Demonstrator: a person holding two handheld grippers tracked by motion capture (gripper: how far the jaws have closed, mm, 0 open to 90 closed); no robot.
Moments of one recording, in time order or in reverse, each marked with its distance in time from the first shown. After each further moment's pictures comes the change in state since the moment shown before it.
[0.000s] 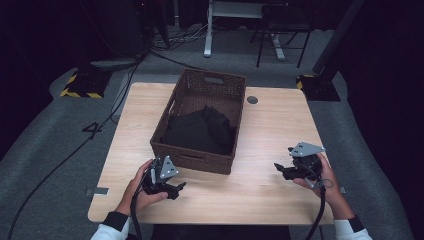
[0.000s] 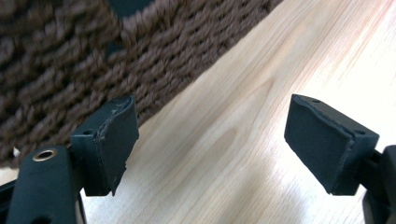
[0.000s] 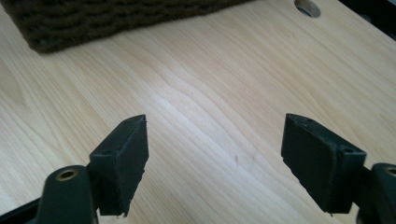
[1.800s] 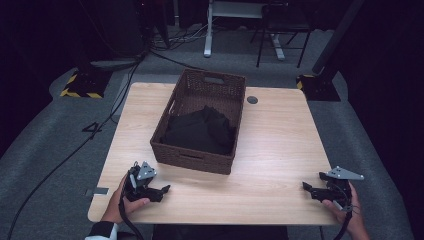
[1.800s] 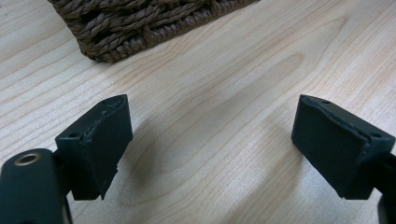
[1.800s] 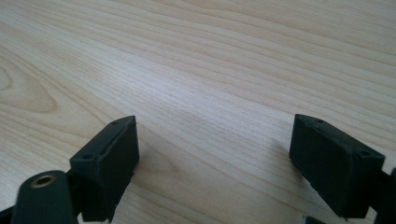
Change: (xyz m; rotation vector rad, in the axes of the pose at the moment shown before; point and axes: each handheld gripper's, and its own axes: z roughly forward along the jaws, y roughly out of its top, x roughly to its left) left arm 0.027 -0.062 0.006 -0.037 -0.014 -0.223; right arm -0.030 -0.132 -0.017 -0.007 -0.058 0.369
